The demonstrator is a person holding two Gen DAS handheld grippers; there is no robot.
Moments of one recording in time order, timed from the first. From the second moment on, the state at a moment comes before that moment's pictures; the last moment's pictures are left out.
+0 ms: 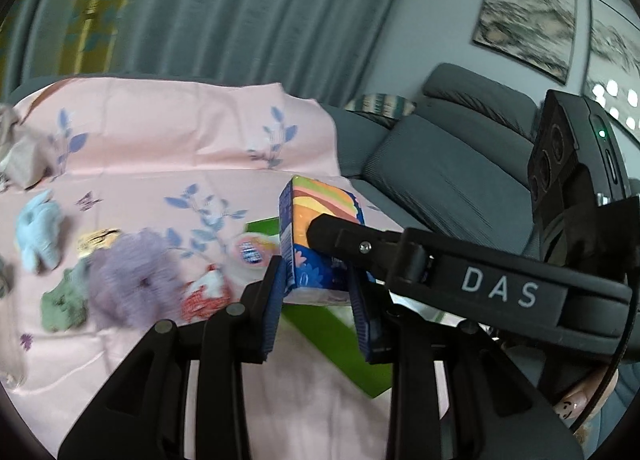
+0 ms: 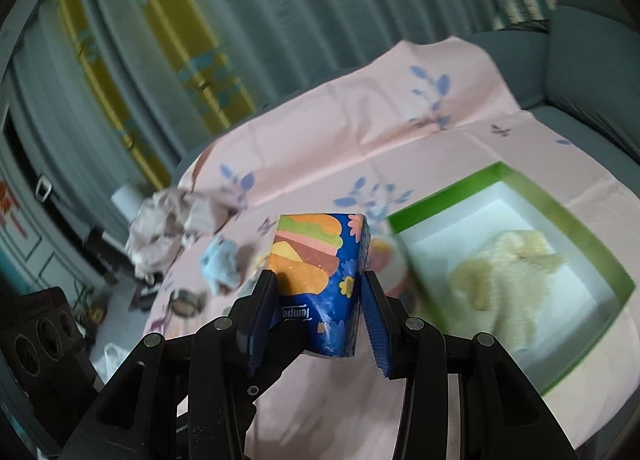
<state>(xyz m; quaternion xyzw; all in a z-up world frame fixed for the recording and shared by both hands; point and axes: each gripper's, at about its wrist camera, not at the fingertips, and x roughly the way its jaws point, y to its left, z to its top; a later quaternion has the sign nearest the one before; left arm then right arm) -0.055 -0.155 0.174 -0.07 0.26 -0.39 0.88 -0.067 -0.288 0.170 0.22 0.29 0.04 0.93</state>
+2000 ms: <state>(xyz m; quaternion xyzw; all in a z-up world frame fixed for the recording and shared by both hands) -0.015 -0.311 0.094 0.02 0.46 -0.46 0.76 -0.049 -0.427 0.083 0.33 0.41 -0.17 0.84</state>
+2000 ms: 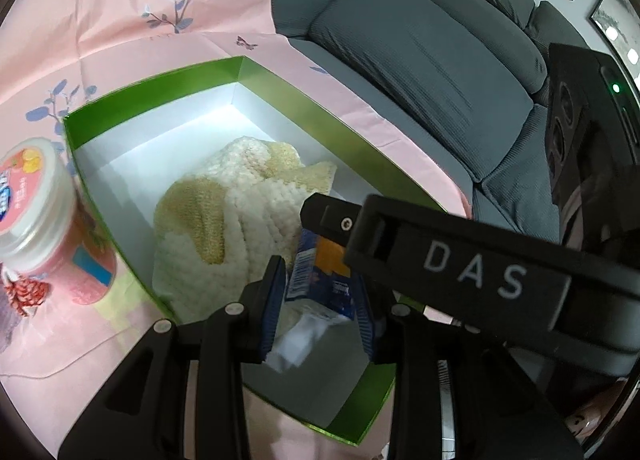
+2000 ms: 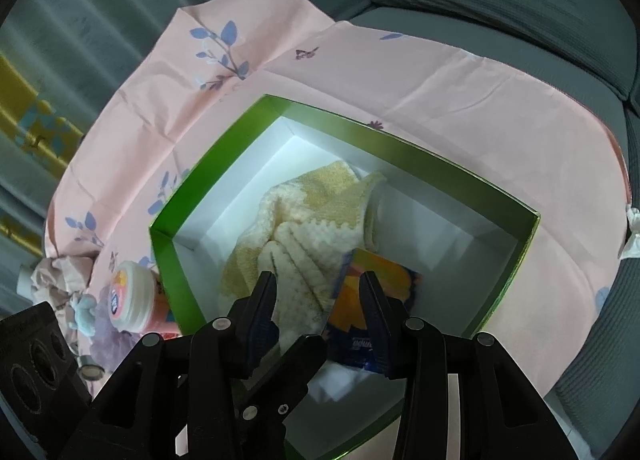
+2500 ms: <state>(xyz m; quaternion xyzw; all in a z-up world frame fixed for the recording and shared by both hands) -0.038 -0.244 0.145 0.01 0.40 -0.43 0.81 -0.061 -0.405 0.118 0.30 0.35 -0.16 0.87</state>
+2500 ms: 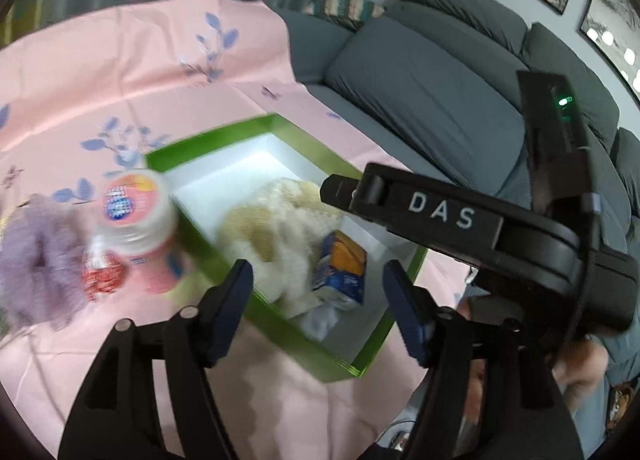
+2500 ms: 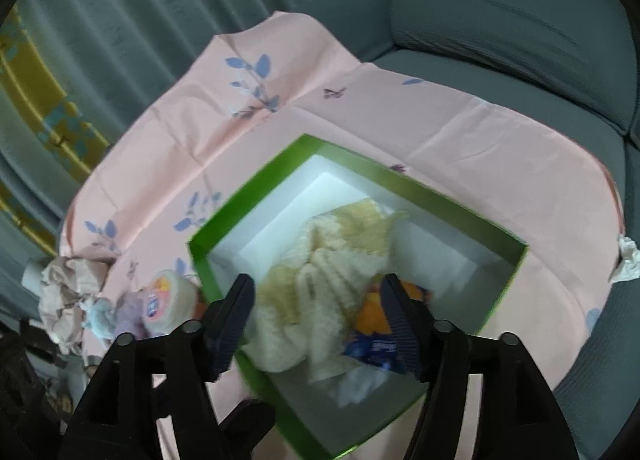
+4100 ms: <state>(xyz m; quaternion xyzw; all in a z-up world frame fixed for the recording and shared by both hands) -0.020 0.054 0.084 -0.20 0.42 -0.07 0.88 -0.003 -0.221 0.116 0.17 0.40 0.03 0.90</state>
